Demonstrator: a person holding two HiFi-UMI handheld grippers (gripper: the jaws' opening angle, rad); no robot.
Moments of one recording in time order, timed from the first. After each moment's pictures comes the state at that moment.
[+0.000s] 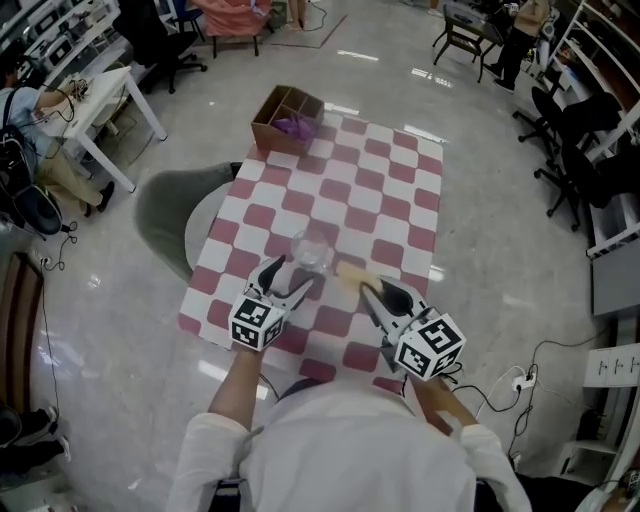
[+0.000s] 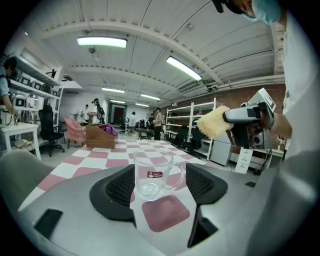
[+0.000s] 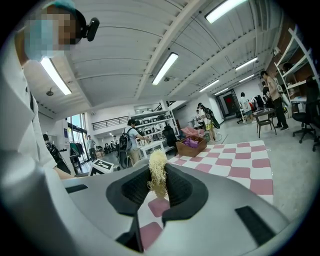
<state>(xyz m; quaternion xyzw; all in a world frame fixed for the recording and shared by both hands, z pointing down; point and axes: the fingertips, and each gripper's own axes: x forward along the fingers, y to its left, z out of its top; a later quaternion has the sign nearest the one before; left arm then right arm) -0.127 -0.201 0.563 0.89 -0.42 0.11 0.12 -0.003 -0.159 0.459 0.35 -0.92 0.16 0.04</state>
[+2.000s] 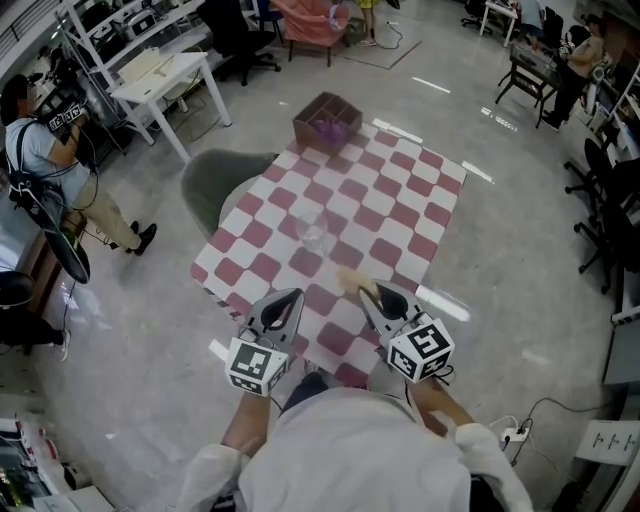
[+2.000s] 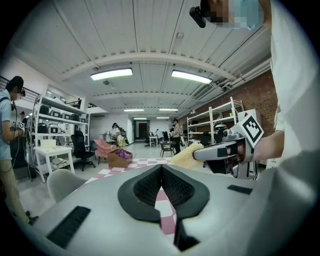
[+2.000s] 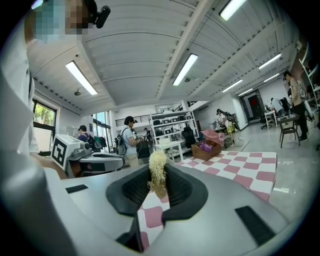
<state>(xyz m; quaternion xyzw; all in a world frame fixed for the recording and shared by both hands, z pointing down) -0.050 -0.062 0.438 0.81 -0.58 0.08 0.04 0.052 -0.110 0.438 0.23 -0.97 0.11 0.04</state>
